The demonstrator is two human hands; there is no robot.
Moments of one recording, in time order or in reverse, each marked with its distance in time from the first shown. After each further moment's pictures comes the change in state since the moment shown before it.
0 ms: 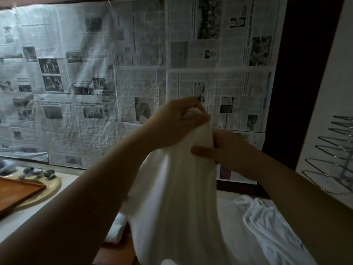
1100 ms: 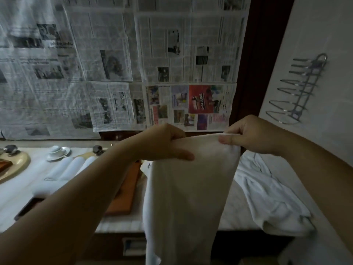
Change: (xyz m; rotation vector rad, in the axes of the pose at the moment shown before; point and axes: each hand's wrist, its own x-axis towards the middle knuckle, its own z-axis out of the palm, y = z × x) left_hand -0.126 -0.057 0.056 0.044 -0.645 -0.053; right_hand -0.128 0.031 0.019 -0.335 0.021 0.333
